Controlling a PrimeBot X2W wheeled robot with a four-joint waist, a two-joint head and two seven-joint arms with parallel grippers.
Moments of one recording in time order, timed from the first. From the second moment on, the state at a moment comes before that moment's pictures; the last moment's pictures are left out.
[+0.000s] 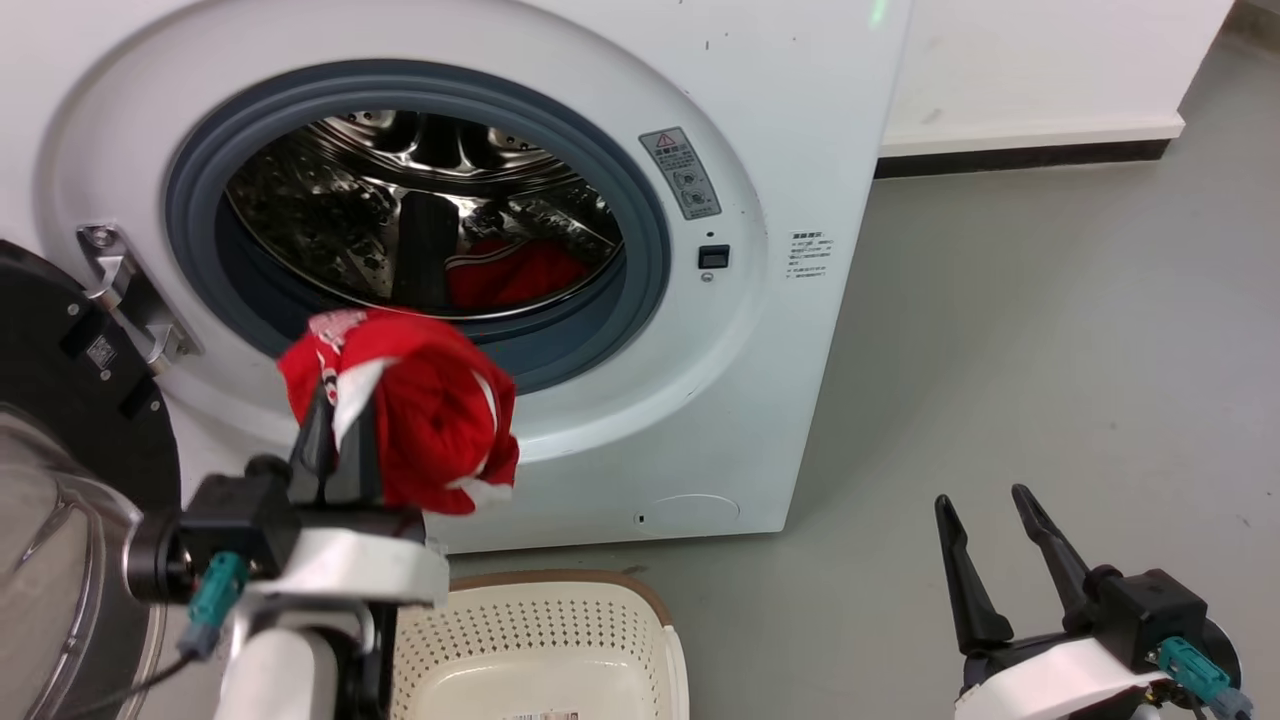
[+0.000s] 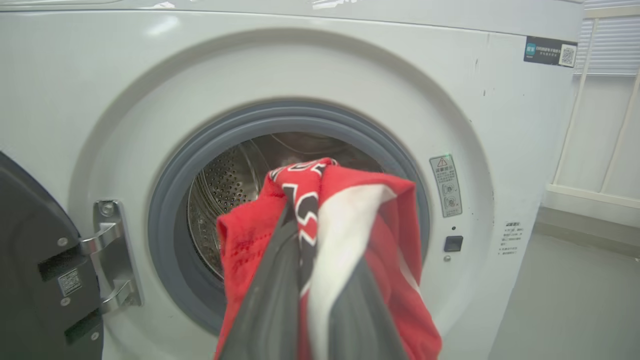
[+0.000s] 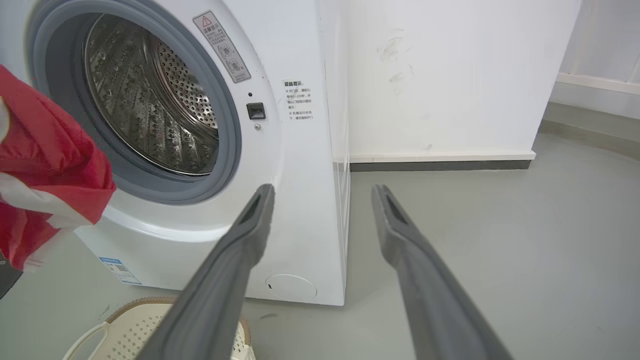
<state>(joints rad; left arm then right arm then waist) -0.17 0.11 -0.05 0.00 -0.16 0.00 -0.22 0.05 -0.05 0.06 0.06 0.13 0.13 -0.17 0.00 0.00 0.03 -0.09</state>
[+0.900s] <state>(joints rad) -0.18 0.05 -0.12 0.67 -0.30 0.05 -0.26 -0.12 -0.05 0.13 0.03 0.11 0.13 -0.19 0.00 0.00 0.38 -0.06</state>
